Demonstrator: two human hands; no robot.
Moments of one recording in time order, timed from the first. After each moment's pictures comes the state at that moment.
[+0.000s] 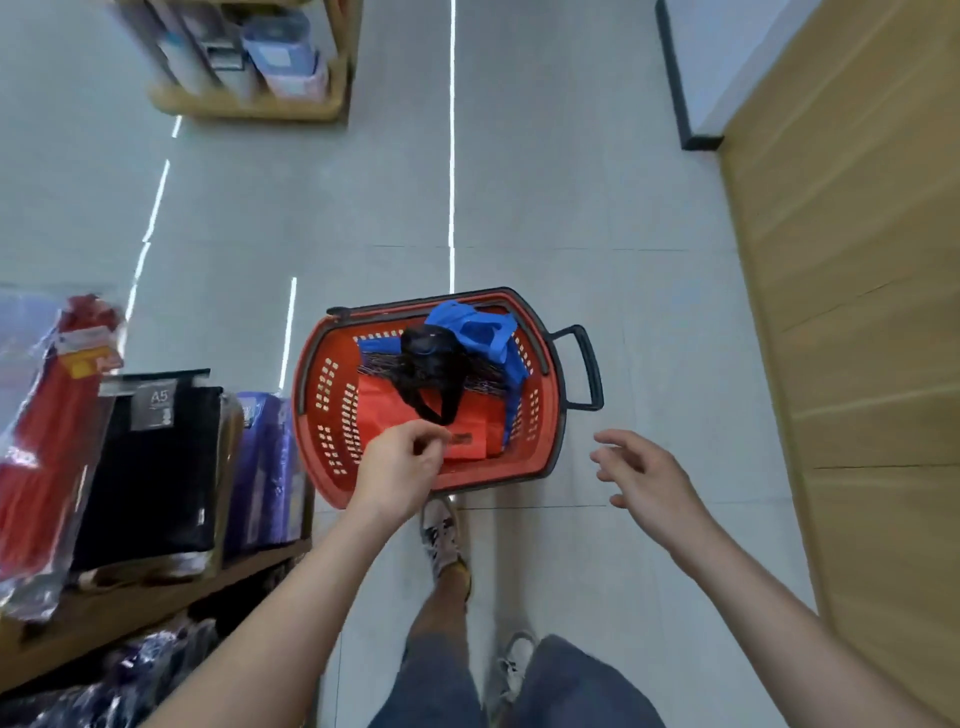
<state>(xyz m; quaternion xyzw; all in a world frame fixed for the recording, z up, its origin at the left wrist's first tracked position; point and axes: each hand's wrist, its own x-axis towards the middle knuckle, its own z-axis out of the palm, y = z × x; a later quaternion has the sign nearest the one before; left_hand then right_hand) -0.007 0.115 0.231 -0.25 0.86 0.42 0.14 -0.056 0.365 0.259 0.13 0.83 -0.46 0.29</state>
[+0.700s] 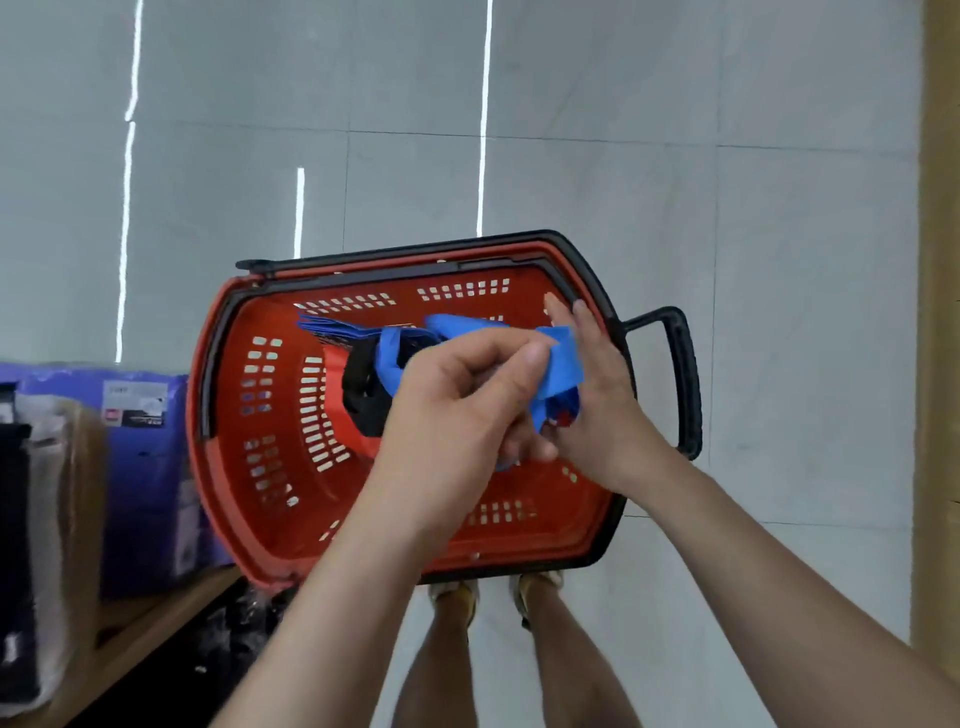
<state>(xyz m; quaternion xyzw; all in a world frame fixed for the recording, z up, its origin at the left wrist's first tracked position) -0.190 0.134 0.117 -0.28 0.59 0.75 0.11 -0.240 0.281 0.005 -0.16 0.86 -0.34 0.33</state>
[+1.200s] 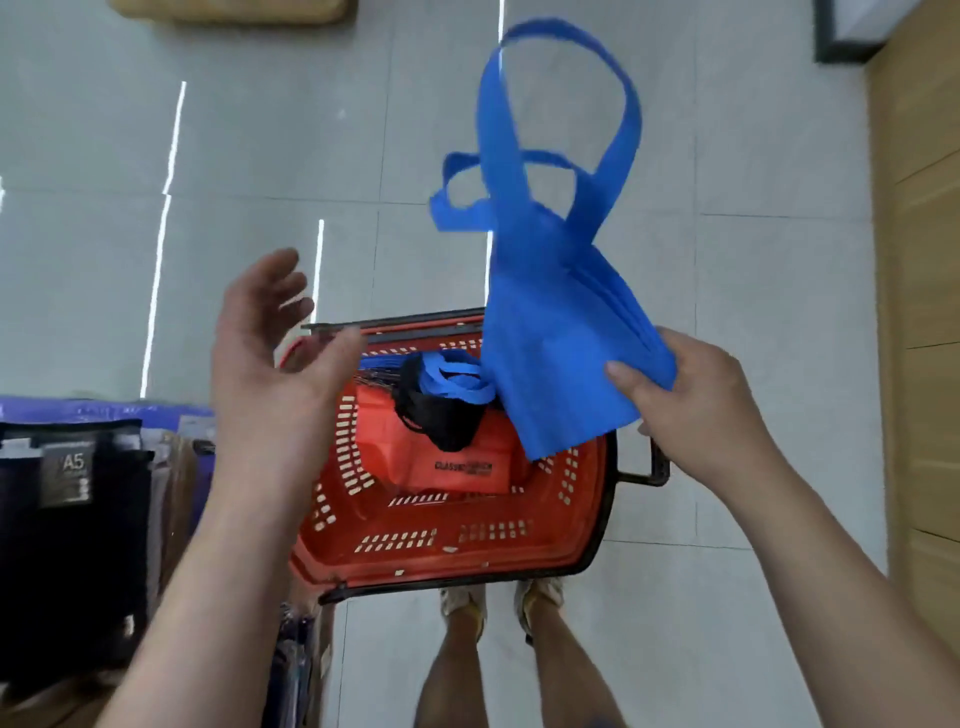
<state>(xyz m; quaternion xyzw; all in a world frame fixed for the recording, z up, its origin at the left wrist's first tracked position) -0.193 0.040 0.207 -0.37 0.71 0.59 -0.14 -0.291 0.293 0.165 -0.03 0.87 -0.42 0.26</state>
